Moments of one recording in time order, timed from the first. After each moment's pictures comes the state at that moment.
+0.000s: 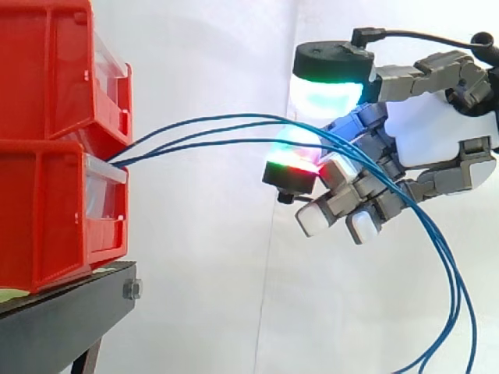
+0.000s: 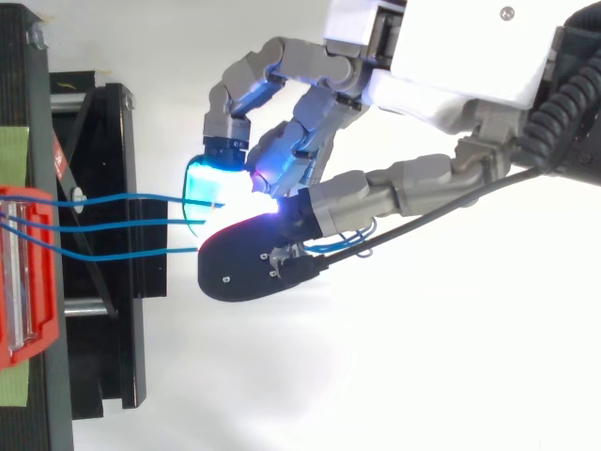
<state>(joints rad) 0.12 -2.19 -1.11 -3.13 -1.19 -0.13</state>
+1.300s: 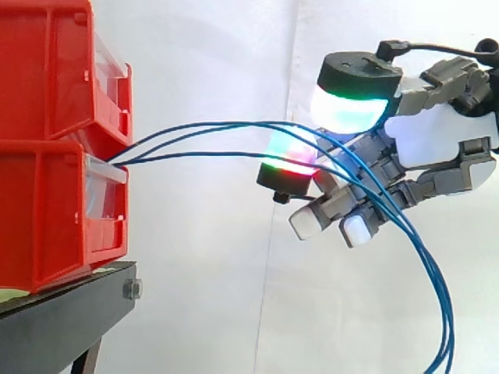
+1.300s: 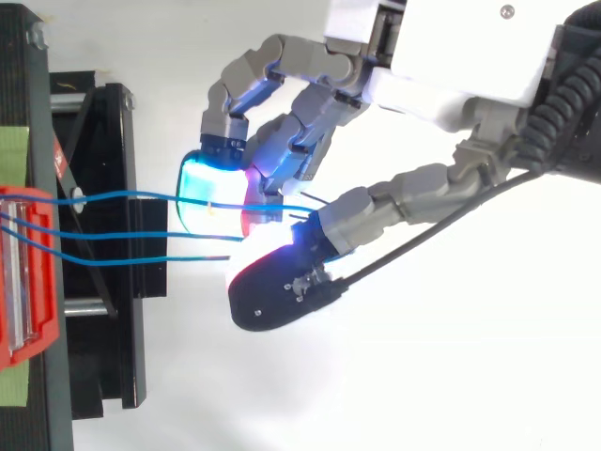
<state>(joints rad) 0.12 -2.19 -1.11 -3.13 -1.19 -0.13</state>
